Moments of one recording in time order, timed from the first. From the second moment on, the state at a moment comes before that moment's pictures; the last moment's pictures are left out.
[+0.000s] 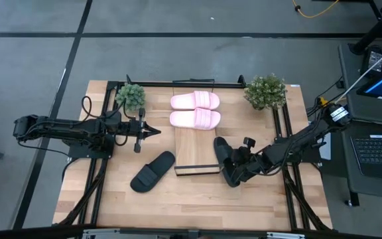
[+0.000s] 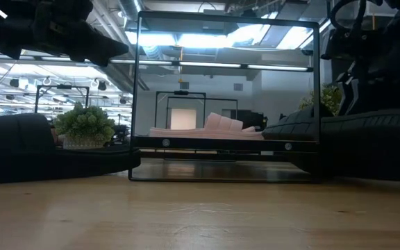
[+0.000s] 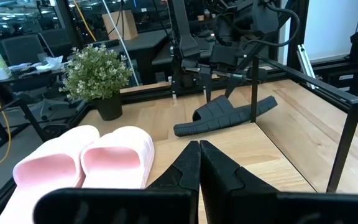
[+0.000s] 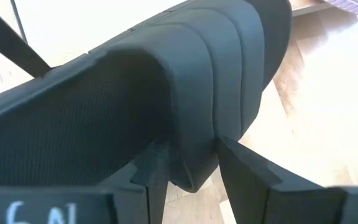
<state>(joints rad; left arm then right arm) 0.15 0.69 0.22 0.38 0.14 0.17 0.51 1.42 0.73 -0.57 0.54 0.67</state>
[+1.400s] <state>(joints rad) 0.15 0.69 0.22 0.37 0.14 0.17 0.50 1.40 0.97 -0.96 0.79 0.51</state>
